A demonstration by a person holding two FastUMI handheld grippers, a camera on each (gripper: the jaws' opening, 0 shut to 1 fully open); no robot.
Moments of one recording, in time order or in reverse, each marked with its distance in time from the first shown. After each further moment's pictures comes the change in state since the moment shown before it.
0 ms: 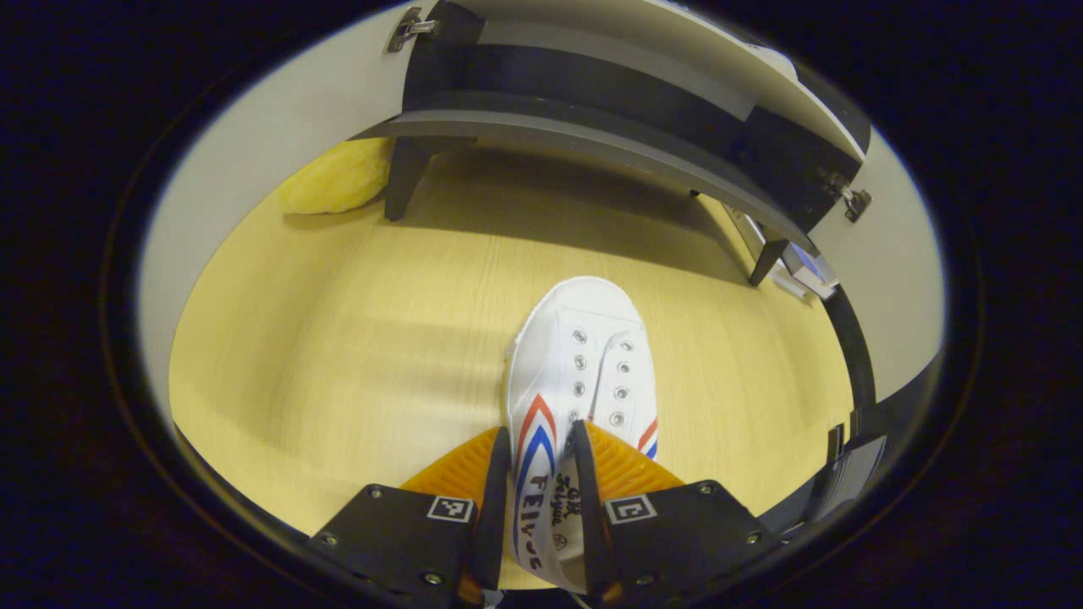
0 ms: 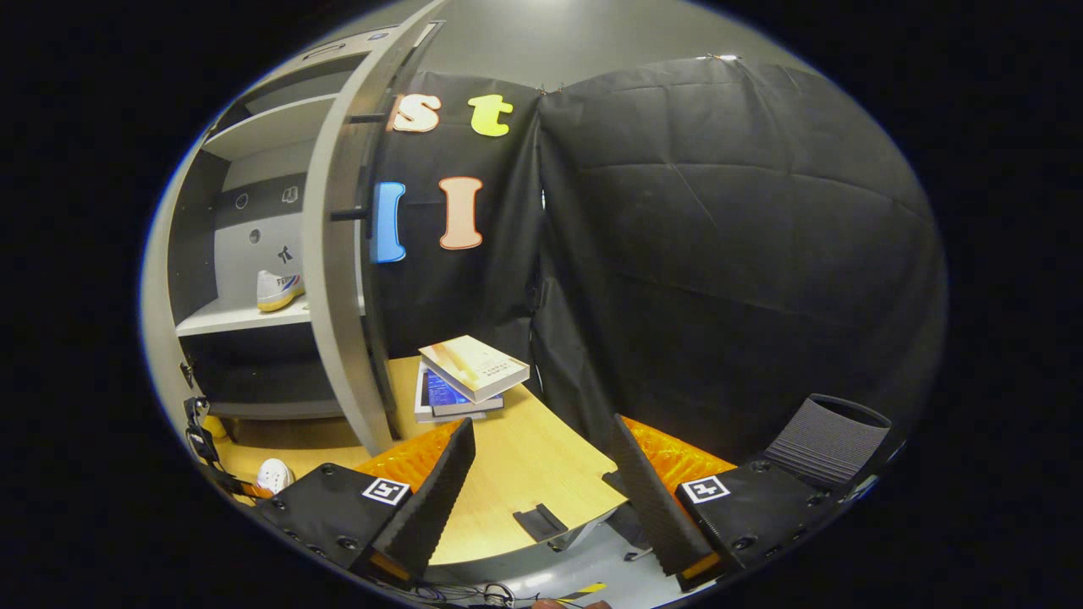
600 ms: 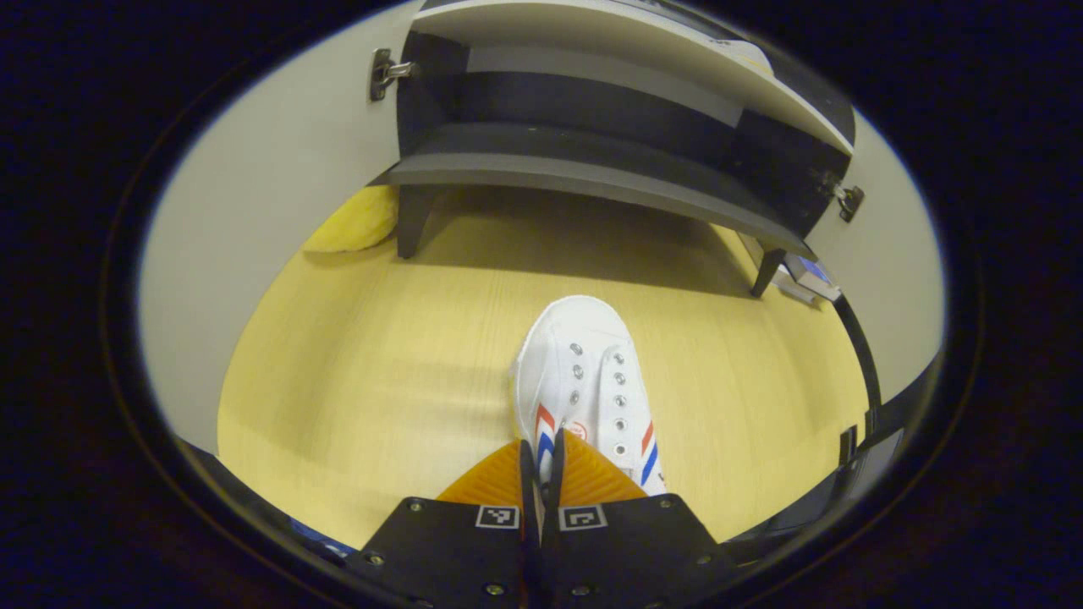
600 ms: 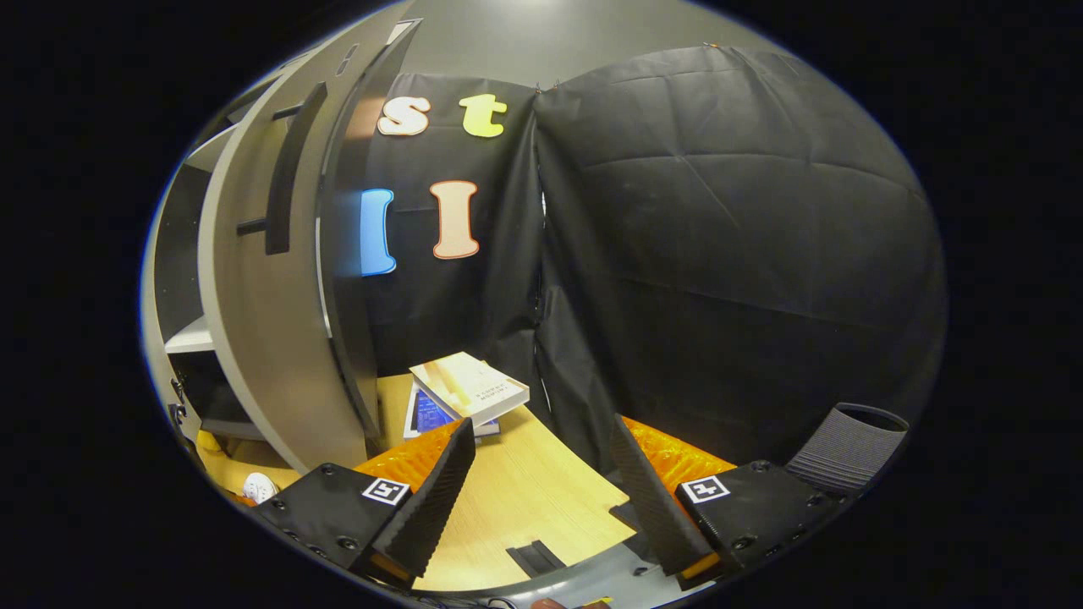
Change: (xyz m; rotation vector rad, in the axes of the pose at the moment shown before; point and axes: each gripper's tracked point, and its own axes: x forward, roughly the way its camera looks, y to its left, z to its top) left arm -0.031 0.007 0.035 0.099 -0.105 0.059; right arm 0.070 -0.023 0.027 0.013 -0.043 0.064
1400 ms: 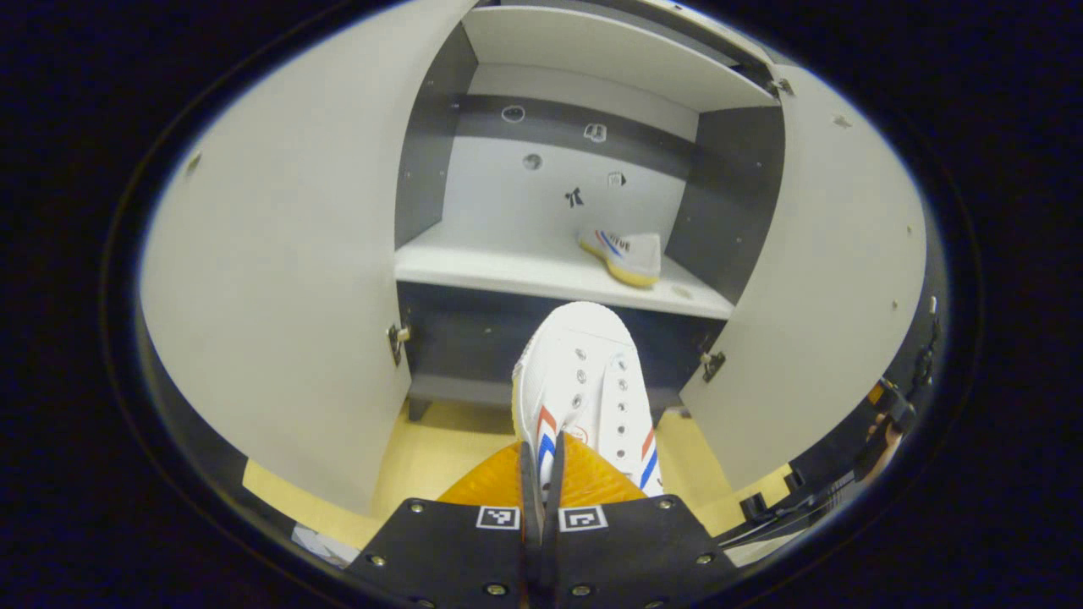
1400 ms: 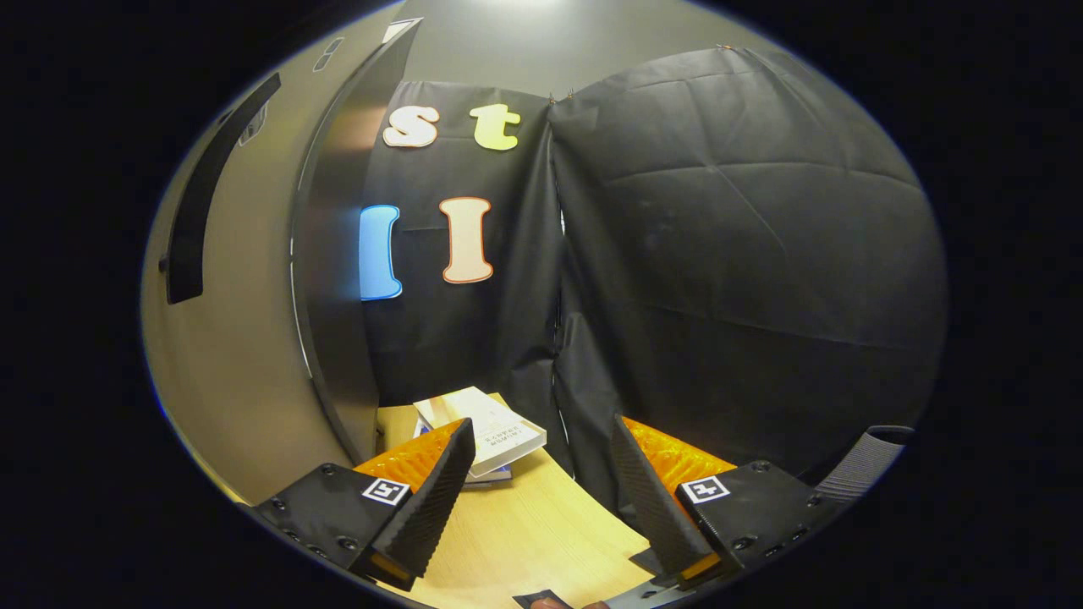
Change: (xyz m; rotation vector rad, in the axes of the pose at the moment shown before) left arm -0.046 0.013 0.060 0.003 -0.422 -0.084; right arm 0.070 0.007 0.033 0.005 -0.070 0.050
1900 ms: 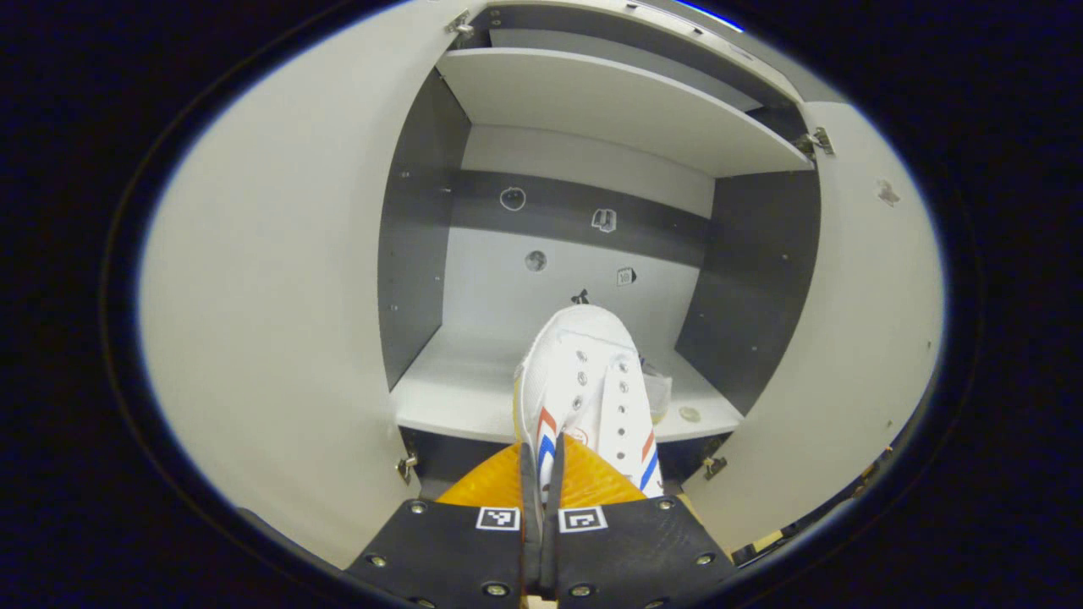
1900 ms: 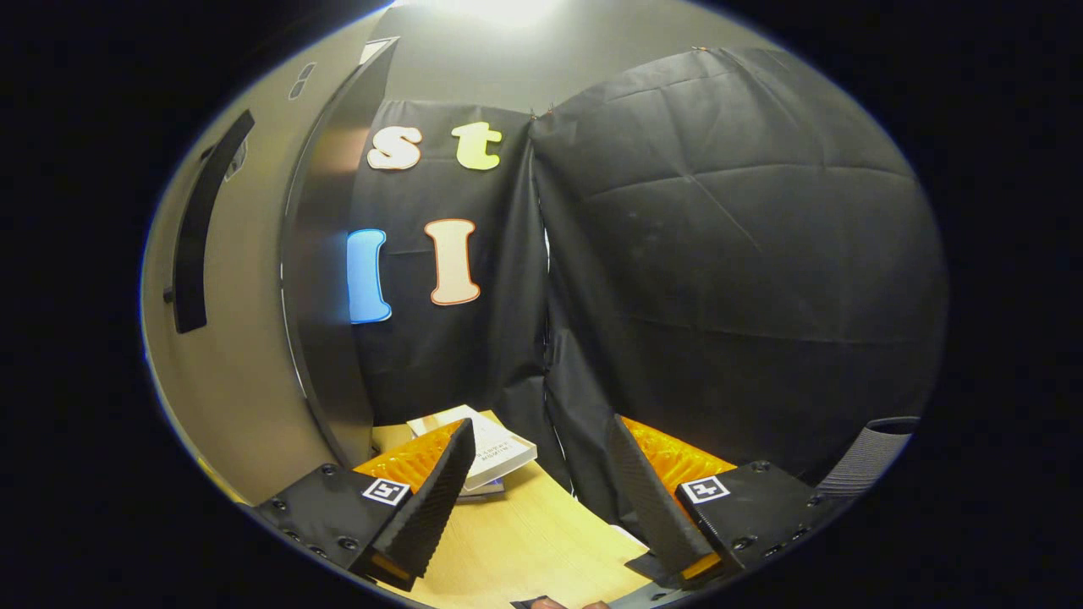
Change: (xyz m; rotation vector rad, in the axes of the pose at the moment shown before) left arm -0.006 0.000 0.006 0.014 -0.184 0.049; right arm -0.010 -0.026 0.014 0.055 -0.081 -0.029
